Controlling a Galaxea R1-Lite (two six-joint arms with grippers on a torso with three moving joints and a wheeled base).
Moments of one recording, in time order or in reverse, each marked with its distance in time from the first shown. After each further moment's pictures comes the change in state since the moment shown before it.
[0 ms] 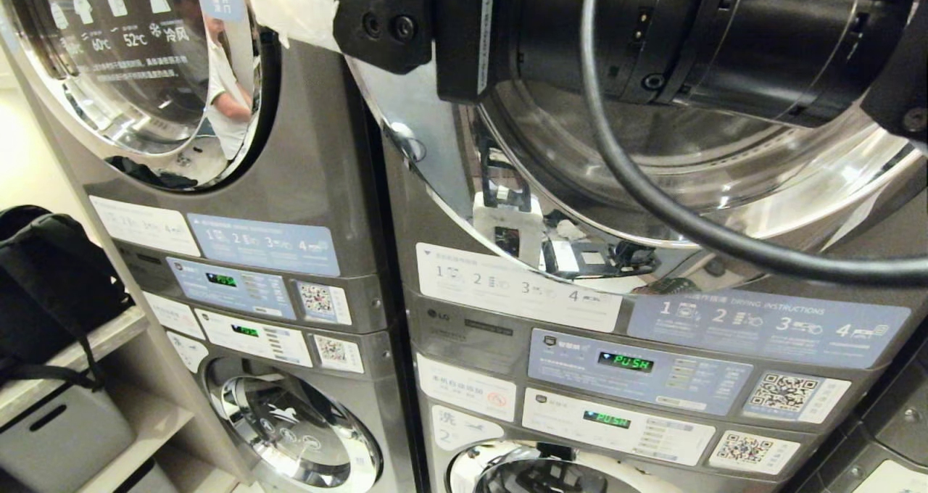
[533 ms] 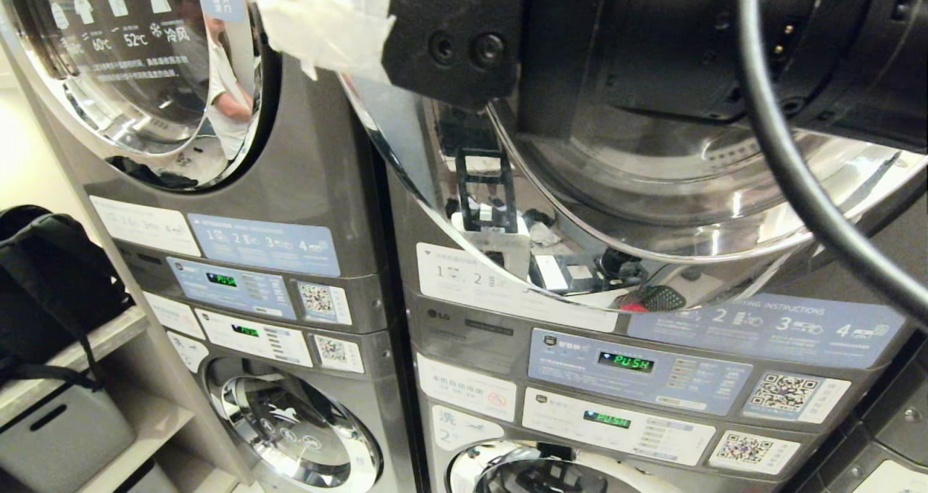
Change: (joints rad) left arm 0.000 0.000 0.000 0.000 0.000 0.000; right arm 0.021 -0.144 0.181 0.002 0.001 0.003
